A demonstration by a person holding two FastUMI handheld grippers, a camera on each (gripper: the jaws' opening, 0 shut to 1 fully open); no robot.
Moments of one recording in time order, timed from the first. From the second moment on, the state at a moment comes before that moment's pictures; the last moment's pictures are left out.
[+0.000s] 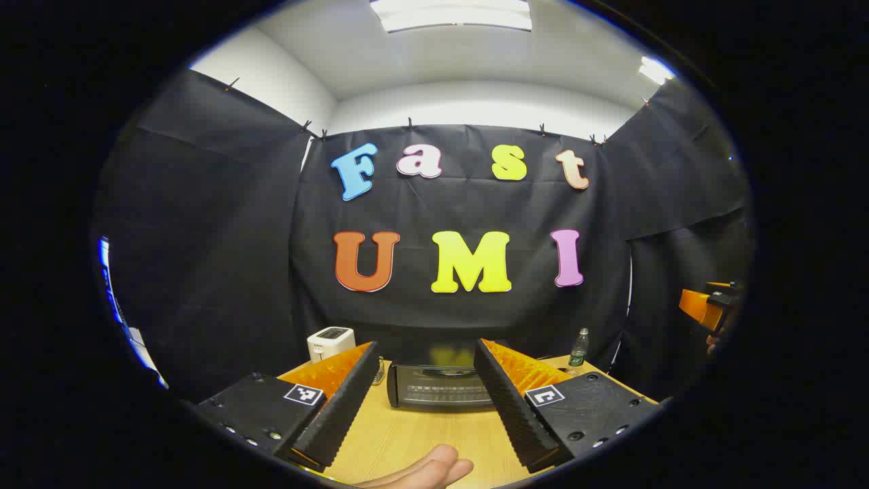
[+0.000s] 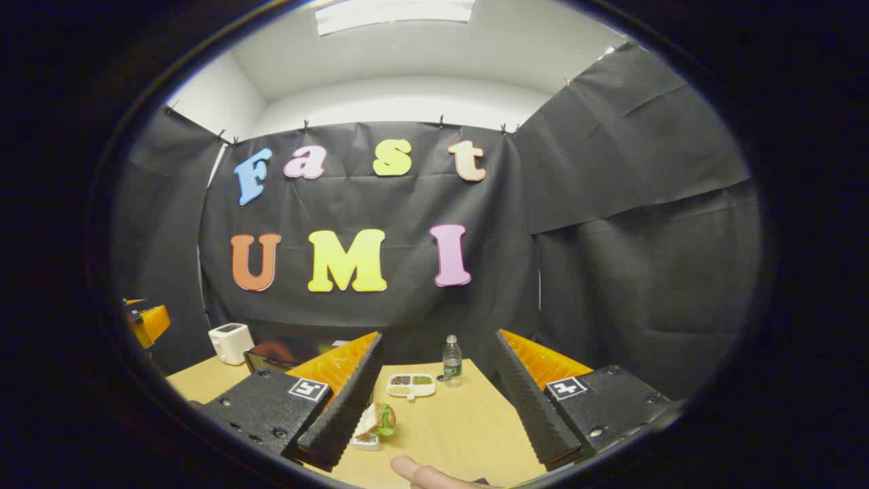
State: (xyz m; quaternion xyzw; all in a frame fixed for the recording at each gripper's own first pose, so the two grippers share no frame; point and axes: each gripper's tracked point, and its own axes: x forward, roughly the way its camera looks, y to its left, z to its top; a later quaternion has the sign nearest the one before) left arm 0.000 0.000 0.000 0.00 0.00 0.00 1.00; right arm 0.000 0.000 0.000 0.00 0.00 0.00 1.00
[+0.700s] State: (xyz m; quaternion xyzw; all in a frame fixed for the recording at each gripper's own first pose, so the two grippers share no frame) left arm 0.048 -0.034 -0.026 0.01 0.05 -0.05 1.00; right arm 0.026 -0.004 -0.014 -0.01 0.01 0.01 1.00
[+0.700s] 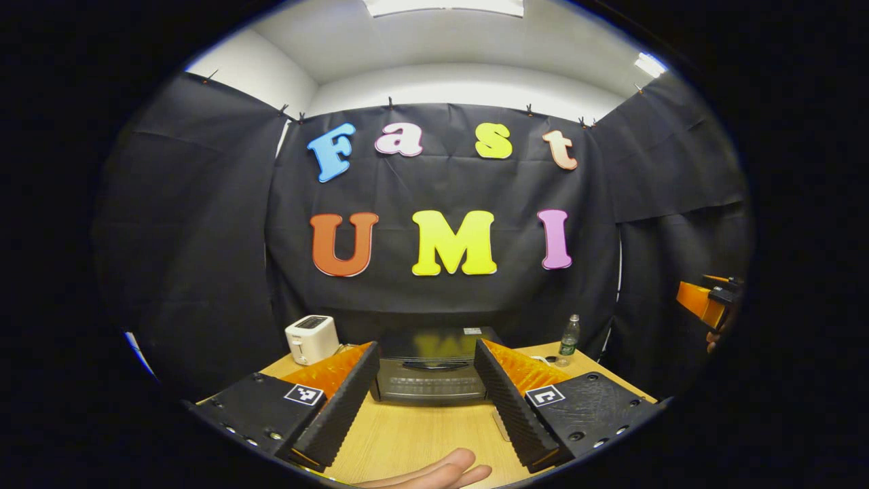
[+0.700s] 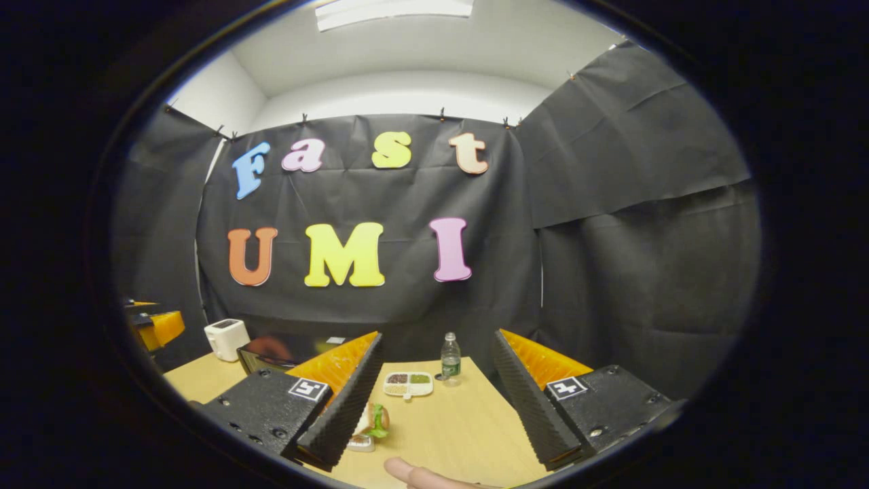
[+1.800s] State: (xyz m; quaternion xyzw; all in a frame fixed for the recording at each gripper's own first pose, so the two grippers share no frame) left arm 0.271 -0.060 -0.226 0.05 0.29 -0.07 0.95; right arm 0.006 -0.062 -0.034 0.00 -0.01 -0.02 1.00
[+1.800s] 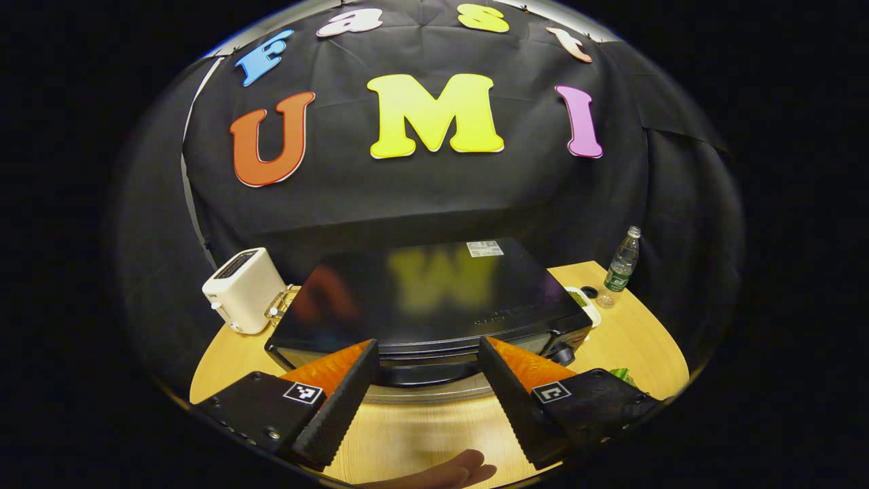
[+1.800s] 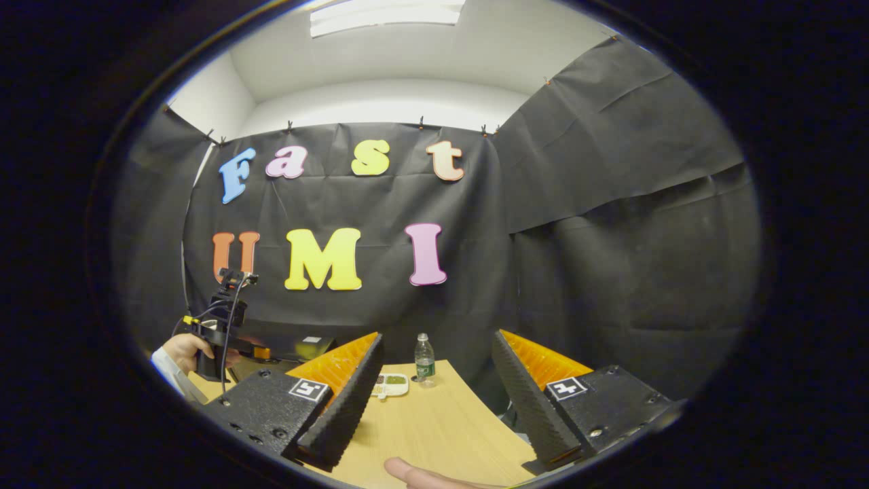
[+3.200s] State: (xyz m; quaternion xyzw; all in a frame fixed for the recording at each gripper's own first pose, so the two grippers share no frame) left arm 0.133 -0.050 -0.290 0.01 0.33 -0.08 0.94; right arm 0.015 -0.060 -0.064 0.03 0.02 -0.01 1.00
